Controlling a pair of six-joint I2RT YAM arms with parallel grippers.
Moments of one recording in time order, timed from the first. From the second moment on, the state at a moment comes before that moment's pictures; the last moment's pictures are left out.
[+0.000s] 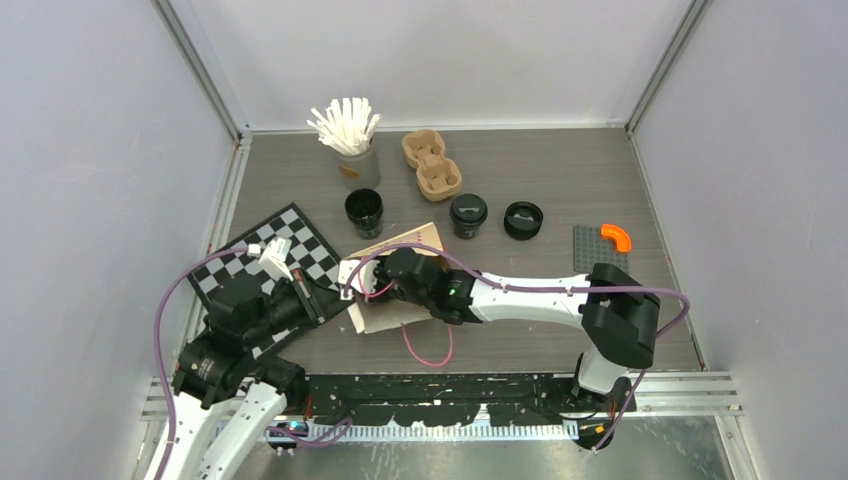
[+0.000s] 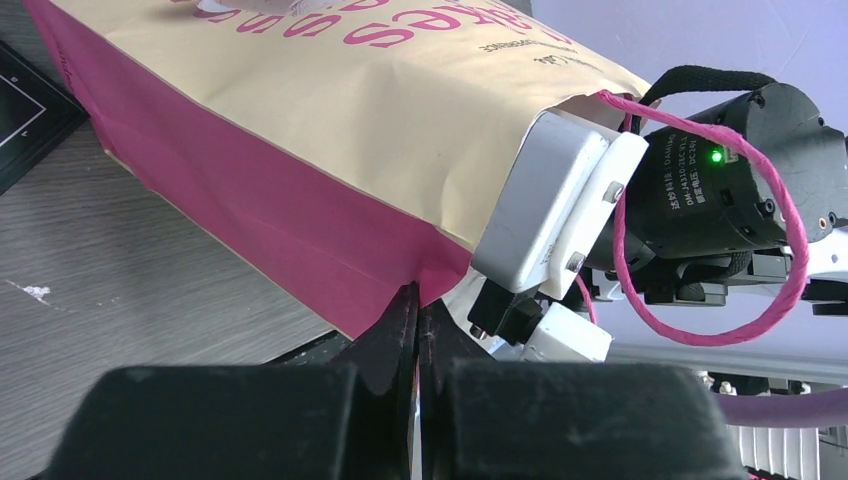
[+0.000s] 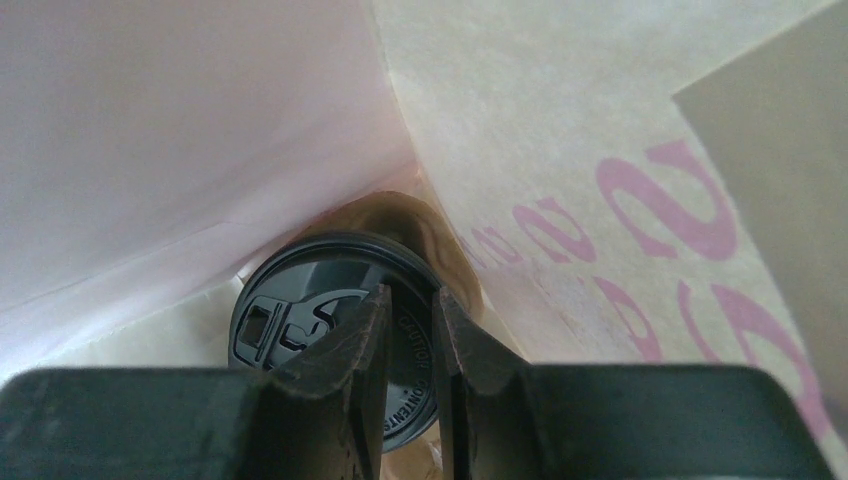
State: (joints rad) left arm -0.40 0.36 0.75 -0.77 0.37 -0.81; right arm 1.18 1.67 1.10 0.15 0.16 -0.59
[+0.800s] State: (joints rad) left arm -0.40 0.37 0.75 -0.76 0.40 -0.81; right arm 1.17 1.61 1.14 -0.08 0.18 -0.49
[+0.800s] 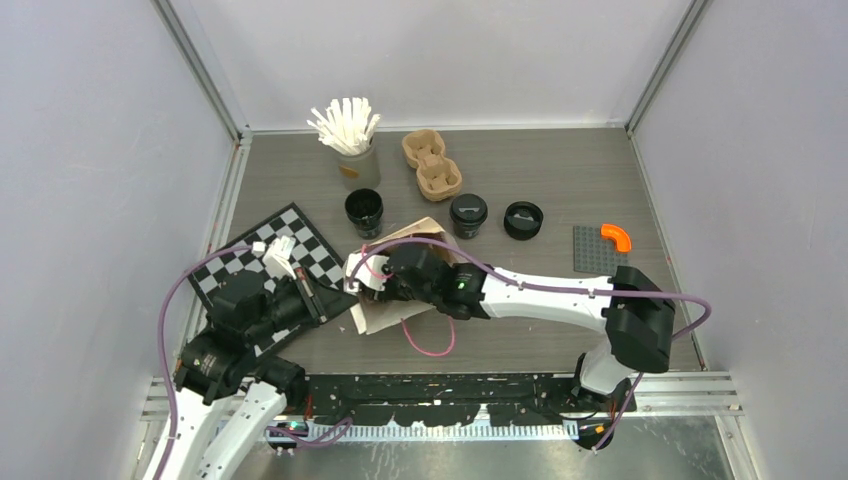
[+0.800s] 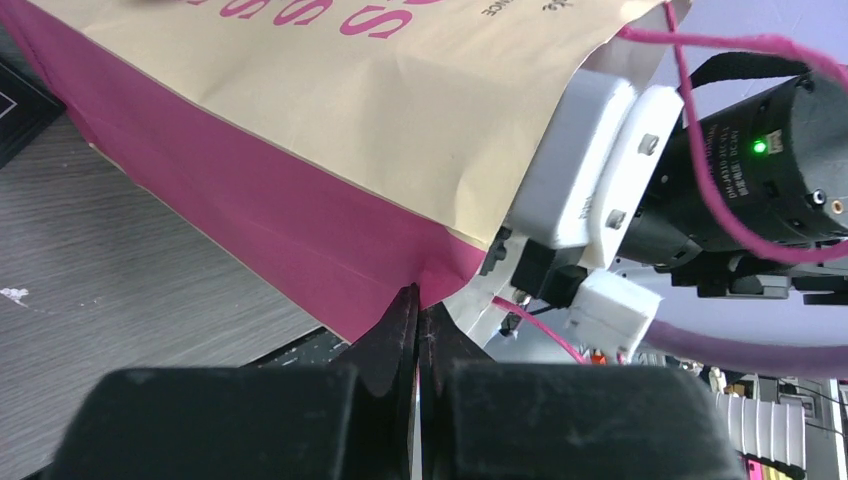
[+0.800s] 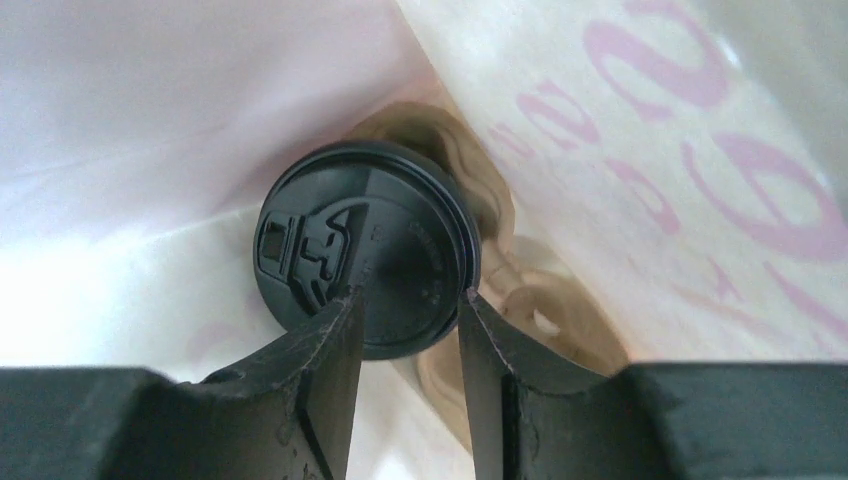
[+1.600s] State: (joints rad) left arm -0.40 0.46 0.80 -0.77 0.54 -0.86; right arm 1.16 1.32 1.38 -0.62 0.01 -0.24
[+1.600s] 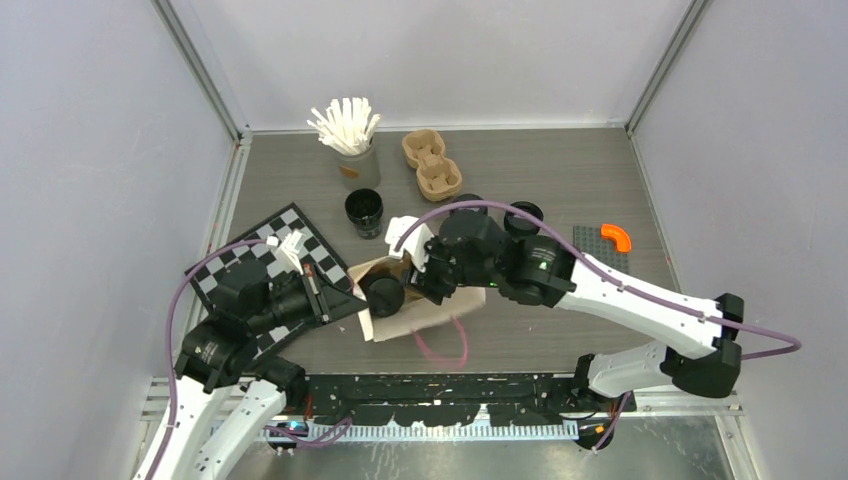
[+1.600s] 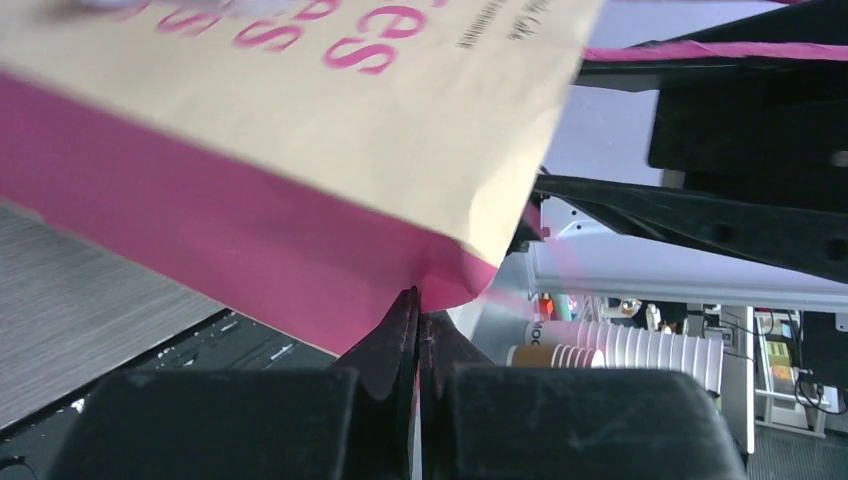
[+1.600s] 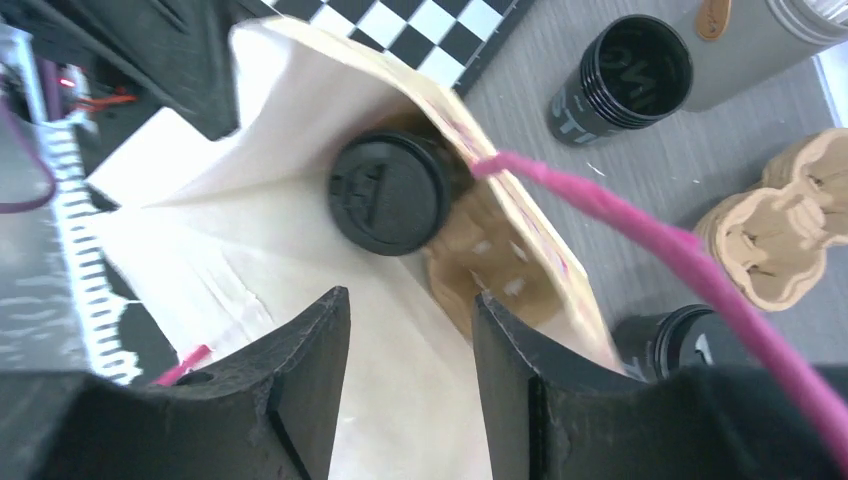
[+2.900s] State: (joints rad) left arm -0.41 0.53 0.90 -0.84 0.48 -0.94; right arm 1.15 1.32 1.47 -0.82 -0.13 0.18
